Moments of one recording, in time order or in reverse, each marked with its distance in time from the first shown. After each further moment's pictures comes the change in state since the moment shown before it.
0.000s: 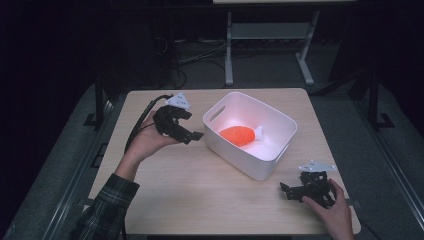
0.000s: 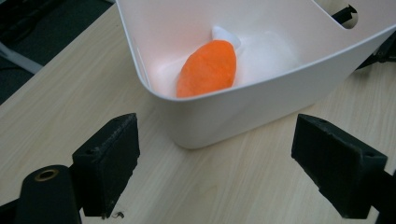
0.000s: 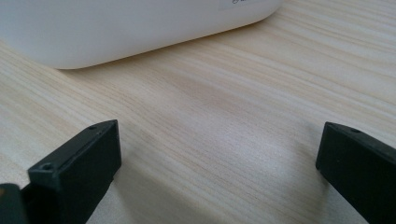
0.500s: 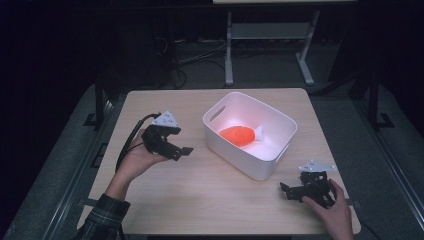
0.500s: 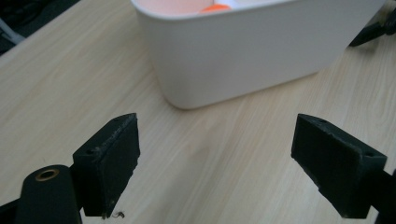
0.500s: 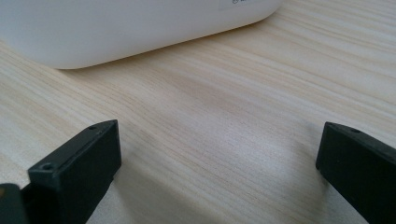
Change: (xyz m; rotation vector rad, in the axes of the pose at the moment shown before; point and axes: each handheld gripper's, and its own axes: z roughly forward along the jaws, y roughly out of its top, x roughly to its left) left arm -0.013 -0.055 -0.004 -0.005 0.027 -0.053; right arm 0.000 0.000 0.000 0.000 -0.002 0.000
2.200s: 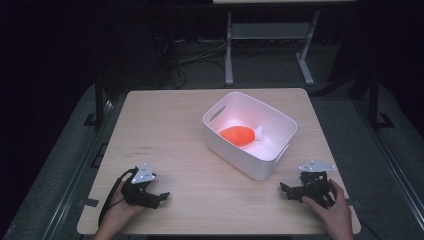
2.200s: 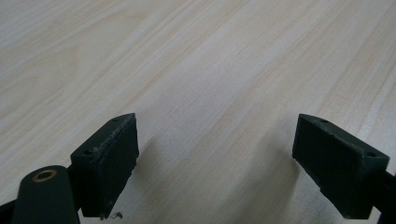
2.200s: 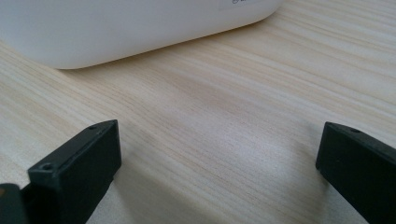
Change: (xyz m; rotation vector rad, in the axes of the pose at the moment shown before) left arm -0.039 -0.158 0.011 0.075 0.110 -0.115; right arm 0.000 0.000 0.000 -0.001 0.001 0.001
